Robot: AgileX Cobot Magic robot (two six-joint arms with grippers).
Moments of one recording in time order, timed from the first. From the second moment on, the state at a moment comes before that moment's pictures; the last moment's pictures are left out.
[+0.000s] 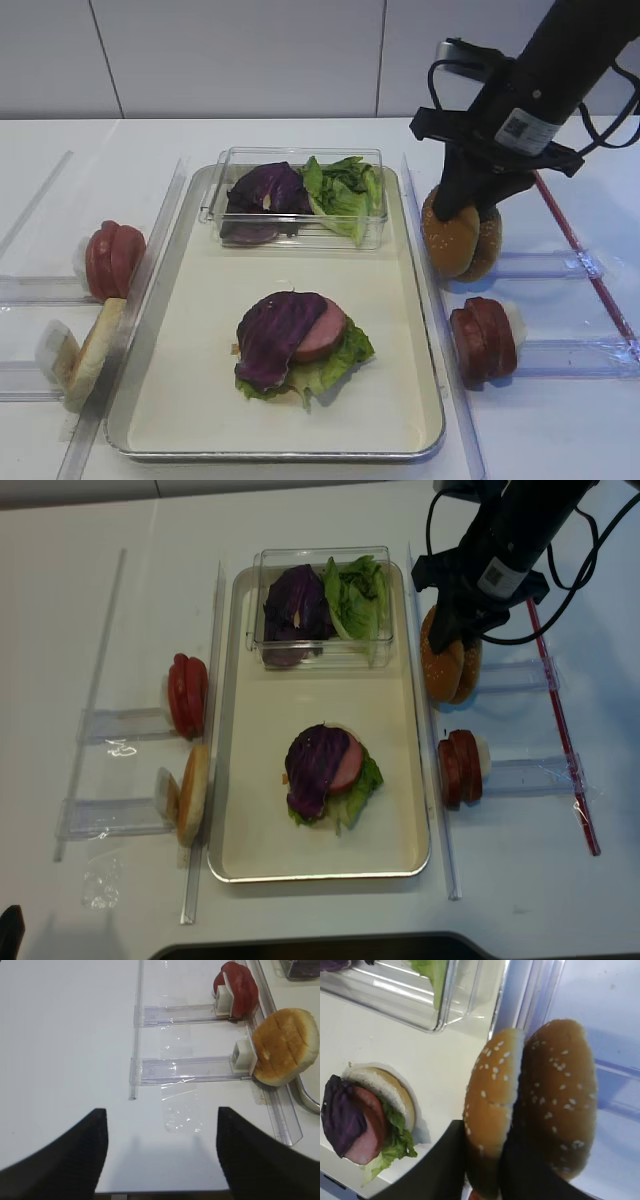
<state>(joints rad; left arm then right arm) 0.00 -0.02 -0.49 0.11 1.18 -0.07 0.19 1.84 -1.47 0.48 1.22 -0.19</state>
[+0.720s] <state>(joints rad) 0.00 -0.02 -0.49 0.11 1.18 -0.07 0.19 1.84 -1.47 0.45 1.22 -0.18</state>
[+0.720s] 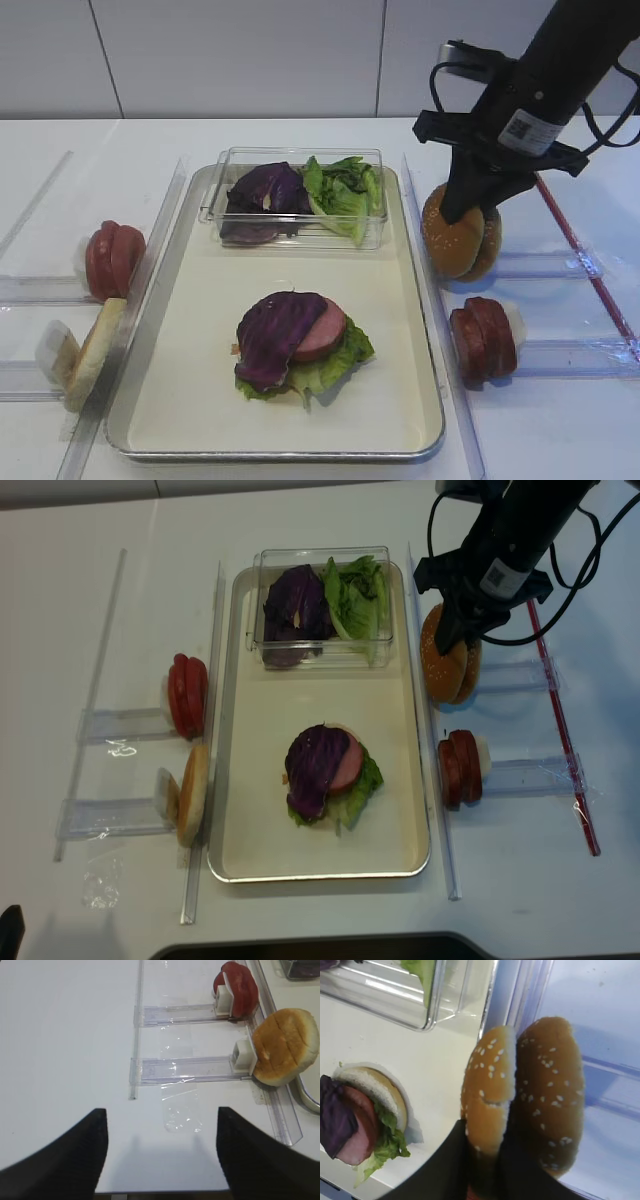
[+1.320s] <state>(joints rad) 0.00 -0.02 -0.49 0.11 1.18 -0.07 0.19 1.84 -1.48 0.45 1.22 -0.18</state>
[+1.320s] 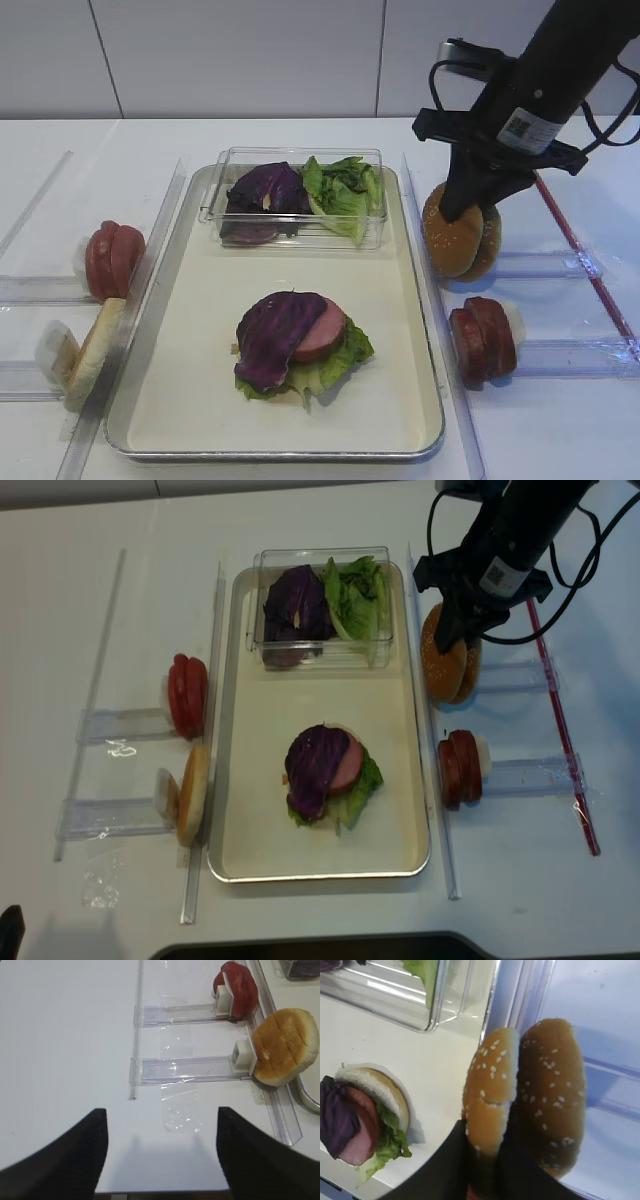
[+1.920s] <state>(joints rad) 0.00 -0.02 -0.49 0.11 1.18 -0.07 0.19 1.81 -1.48 0.45 1.22 -0.18</state>
